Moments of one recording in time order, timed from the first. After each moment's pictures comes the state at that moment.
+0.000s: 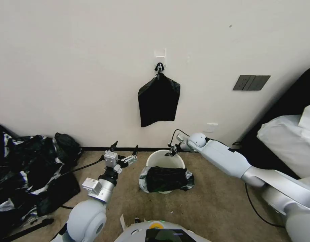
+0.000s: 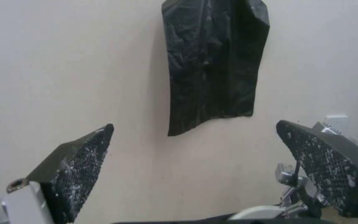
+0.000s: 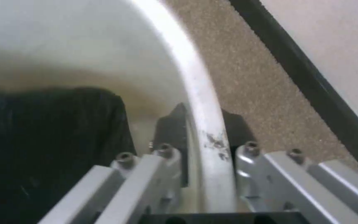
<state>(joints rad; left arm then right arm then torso) 1.62 -1.08 -0.38 -2.45 -0.36 0.12 -0.21 -0.23 0.91 -0.56 1.28 0.57 -0.70 -0.63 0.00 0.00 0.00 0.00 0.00</state>
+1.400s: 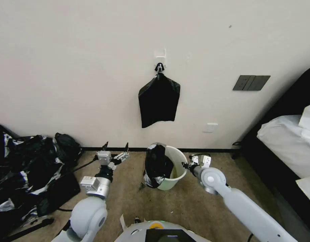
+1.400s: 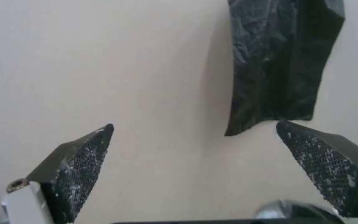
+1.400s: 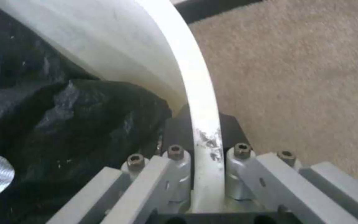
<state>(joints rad) 1.60 -1.13 -0.43 -2.38 -0.36 0.10 -0.30 -1.09 0.85 0.09 1.94 1.40 -0.46 0.73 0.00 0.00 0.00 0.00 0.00</state>
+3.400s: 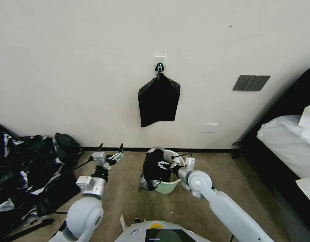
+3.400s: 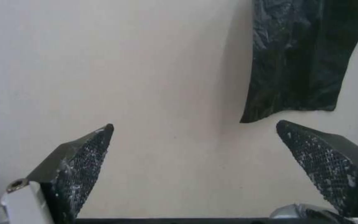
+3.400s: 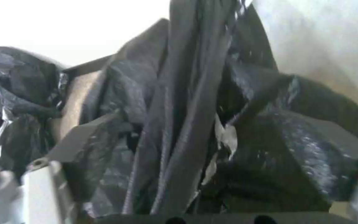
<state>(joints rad) 1.62 -1.14 -0.47 -2.36 -0.38 0.11 -0.30 -1.06 1.00 0.01 1.95 1.29 -0.48 0.45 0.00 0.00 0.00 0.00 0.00</state>
